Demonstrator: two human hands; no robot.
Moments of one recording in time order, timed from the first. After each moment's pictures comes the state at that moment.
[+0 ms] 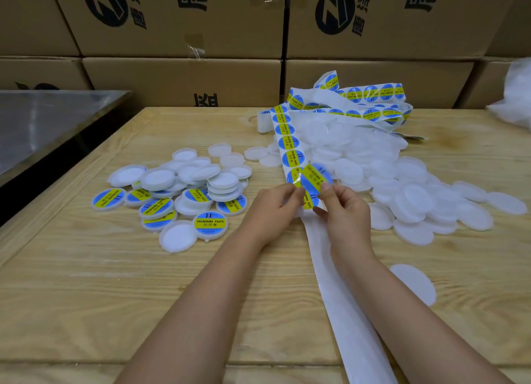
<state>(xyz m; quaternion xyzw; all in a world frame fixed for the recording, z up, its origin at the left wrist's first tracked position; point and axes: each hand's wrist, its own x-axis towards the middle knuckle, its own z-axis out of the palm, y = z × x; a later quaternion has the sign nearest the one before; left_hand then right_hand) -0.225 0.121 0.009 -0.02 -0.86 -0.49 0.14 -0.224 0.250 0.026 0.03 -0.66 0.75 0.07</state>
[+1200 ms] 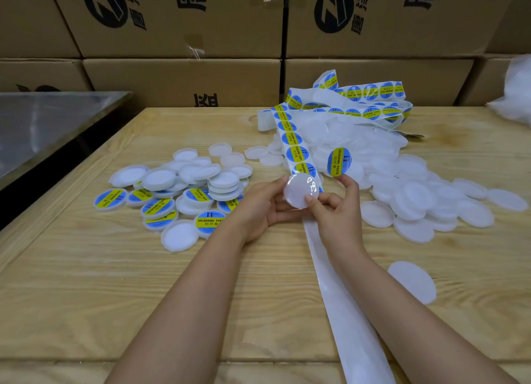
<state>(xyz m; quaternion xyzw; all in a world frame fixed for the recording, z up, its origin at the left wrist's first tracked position) -0.223 0.110 0.024 0.03 -0.56 -0.83 -0.07 -0.228 0.247 0.010 0.06 -0.70 0.71 0.06</state>
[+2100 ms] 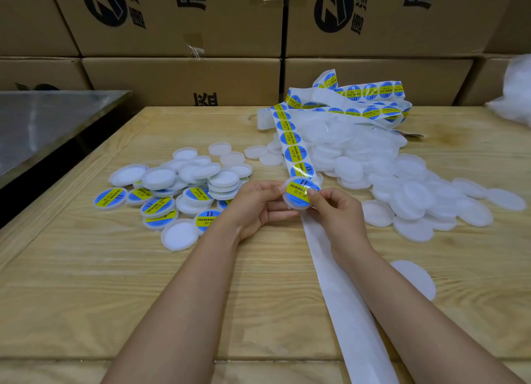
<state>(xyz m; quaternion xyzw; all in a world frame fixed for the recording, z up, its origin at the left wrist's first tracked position) -0.217 0.100 0.028 0.03 -0.56 -0.82 -0.07 -0.235 0.252 0.009 0.05 -0.69 0.72 0.01</state>
